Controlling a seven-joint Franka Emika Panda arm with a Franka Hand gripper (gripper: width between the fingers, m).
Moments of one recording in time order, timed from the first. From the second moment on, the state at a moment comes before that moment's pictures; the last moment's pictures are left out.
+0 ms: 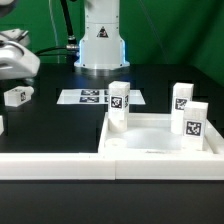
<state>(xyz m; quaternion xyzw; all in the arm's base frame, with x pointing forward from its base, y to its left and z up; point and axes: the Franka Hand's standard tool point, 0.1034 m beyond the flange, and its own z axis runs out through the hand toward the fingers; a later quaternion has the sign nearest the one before) 0.406 -0.227 0.042 -0.91 0.18 0.34 0.17</state>
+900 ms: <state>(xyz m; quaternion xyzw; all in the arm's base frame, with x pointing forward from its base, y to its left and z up) 0.359 -0.226 0.015 -0.88 0.20 0.38 0.19</state>
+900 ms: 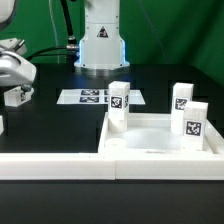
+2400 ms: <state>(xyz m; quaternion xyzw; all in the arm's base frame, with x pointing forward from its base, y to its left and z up) 0.378 -0.213 0.035 -0.88 0.18 0.39 0.18</state>
